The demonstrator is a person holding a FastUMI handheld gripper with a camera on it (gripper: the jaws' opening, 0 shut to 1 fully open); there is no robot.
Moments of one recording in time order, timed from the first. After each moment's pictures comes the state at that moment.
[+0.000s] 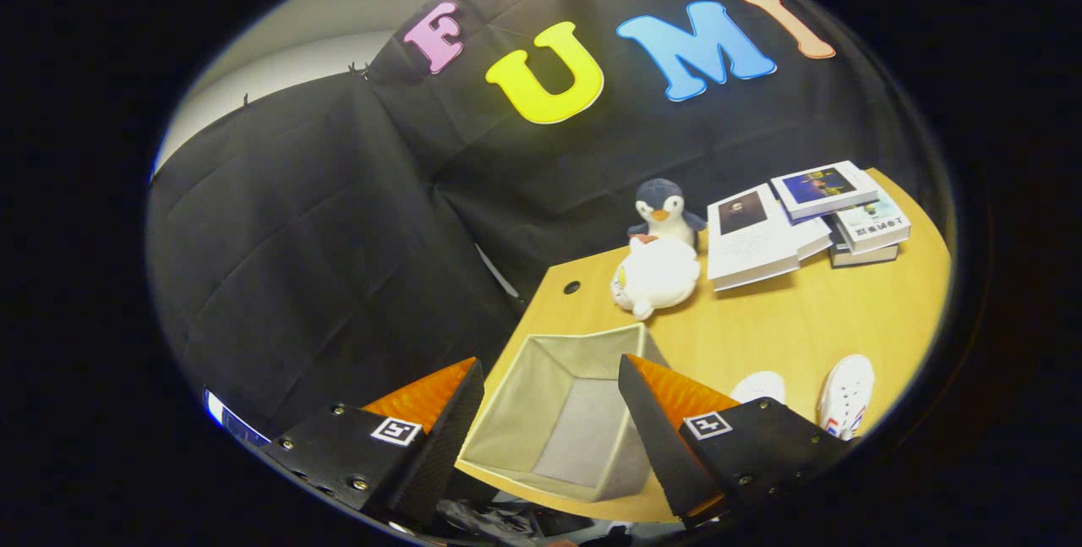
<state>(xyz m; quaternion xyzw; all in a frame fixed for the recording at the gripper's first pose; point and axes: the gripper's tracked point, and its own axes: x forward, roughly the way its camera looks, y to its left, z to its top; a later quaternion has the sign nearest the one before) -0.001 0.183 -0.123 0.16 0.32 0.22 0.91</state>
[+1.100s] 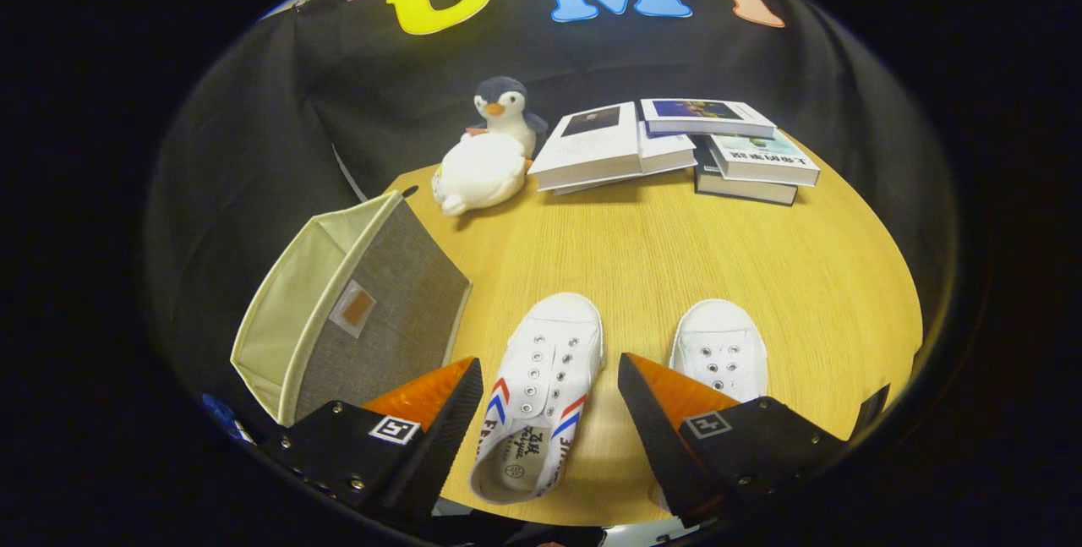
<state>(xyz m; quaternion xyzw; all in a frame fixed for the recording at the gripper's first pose) -0.018 0.041 -0.309 0.04 0.46 0.09 0.88</state>
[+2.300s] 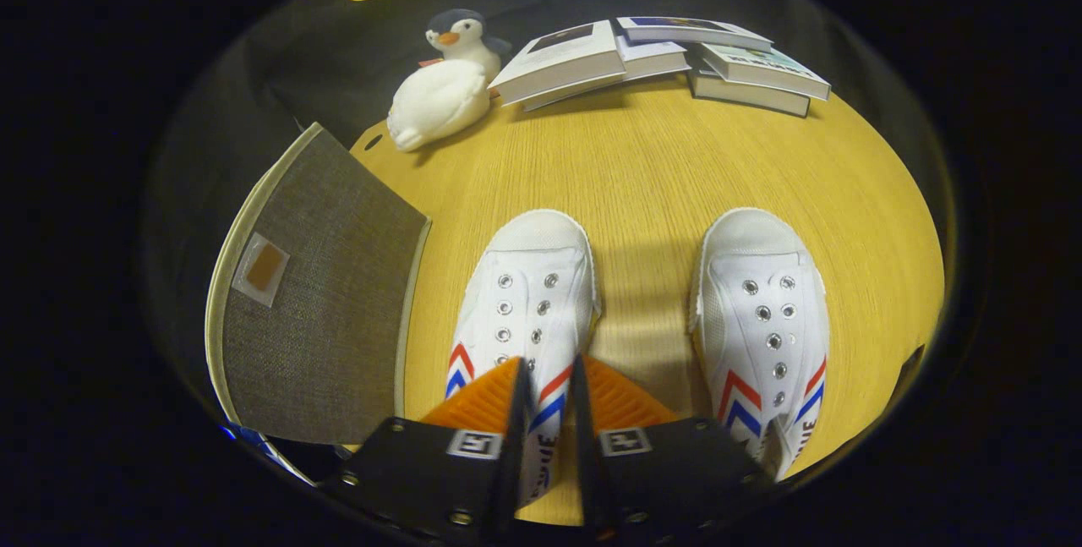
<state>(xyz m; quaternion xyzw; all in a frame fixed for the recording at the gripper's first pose) -0.032 0.031 -0.387 0.08 0.56 0.05 0.82</state>
